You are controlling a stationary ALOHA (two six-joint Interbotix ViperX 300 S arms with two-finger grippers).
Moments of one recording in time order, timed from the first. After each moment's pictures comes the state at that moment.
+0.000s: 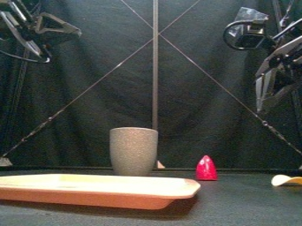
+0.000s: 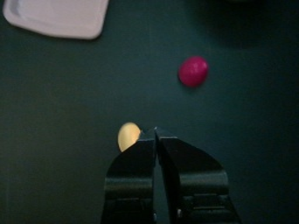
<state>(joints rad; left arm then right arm) 0.03 -0.96 1.21 0.00 -0.29 0.00 -0.02 -0.63 0.97 -0.06 0.57 0.02</state>
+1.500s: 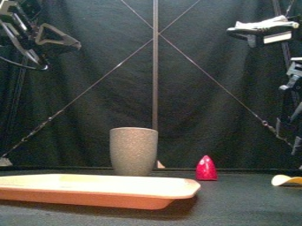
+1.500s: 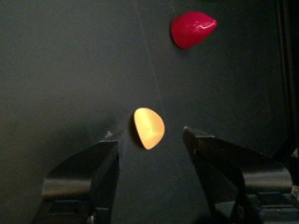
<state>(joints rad) 0.08 -0.96 1.23 0.00 -0.26 0.01 0.68 0.06 0.70 -0.82 1.15 1.32</state>
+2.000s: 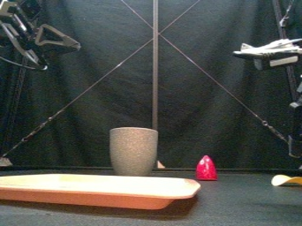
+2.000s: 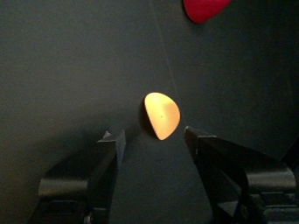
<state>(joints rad) 0.08 -0.97 1.23 0.00 -0.24 0.01 0.68 0.11 0.75 -0.80 1.08 1.40</state>
